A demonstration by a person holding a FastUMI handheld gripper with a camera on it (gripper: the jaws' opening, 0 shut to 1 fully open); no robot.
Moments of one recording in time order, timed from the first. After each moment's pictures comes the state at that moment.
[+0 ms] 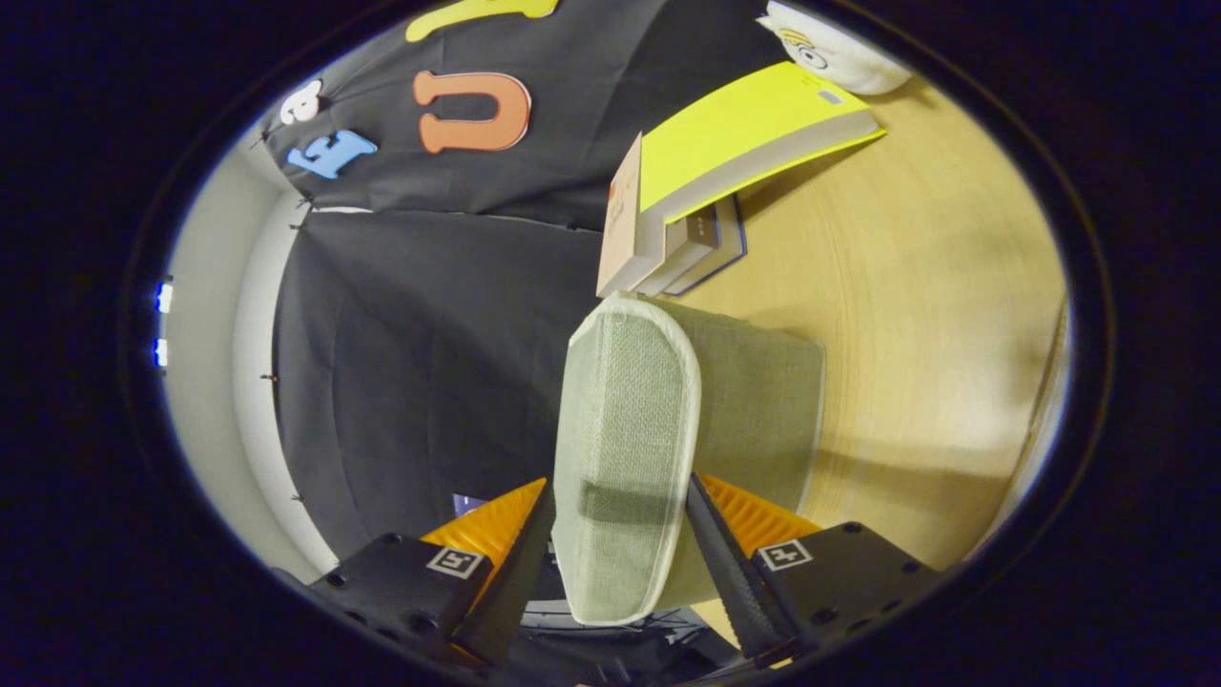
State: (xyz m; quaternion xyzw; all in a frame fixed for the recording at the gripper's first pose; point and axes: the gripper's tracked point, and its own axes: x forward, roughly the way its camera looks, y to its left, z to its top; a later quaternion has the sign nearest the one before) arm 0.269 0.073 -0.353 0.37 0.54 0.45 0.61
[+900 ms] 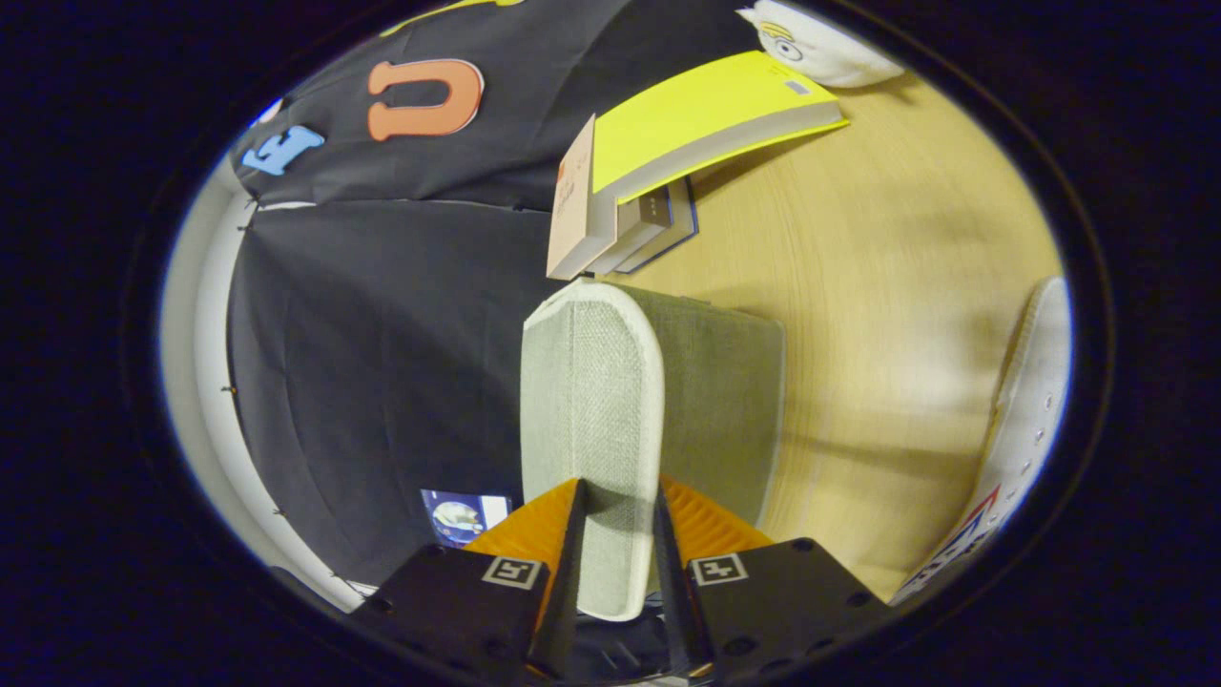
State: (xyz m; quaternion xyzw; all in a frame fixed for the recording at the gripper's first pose) arm 0.268 0.065 -0.349 0.33 0.60 0.37 0.63
